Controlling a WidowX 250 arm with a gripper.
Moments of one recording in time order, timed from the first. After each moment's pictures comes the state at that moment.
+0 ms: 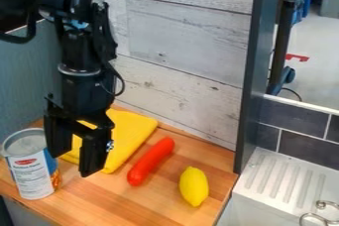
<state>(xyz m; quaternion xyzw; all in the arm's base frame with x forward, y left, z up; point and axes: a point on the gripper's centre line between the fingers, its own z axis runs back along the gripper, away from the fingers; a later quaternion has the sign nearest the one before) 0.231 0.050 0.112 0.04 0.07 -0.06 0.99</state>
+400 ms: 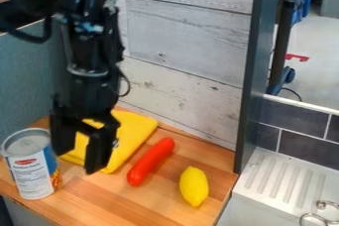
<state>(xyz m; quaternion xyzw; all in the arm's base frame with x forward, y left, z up) 0.247 0.053 0.108 0.05 0.09 -0.04 0.99</state>
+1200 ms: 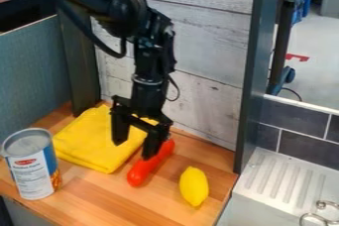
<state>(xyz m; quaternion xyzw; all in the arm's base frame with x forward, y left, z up) 0.338 0.039 0.061 0.07 0.07 -0.03 0.99</state>
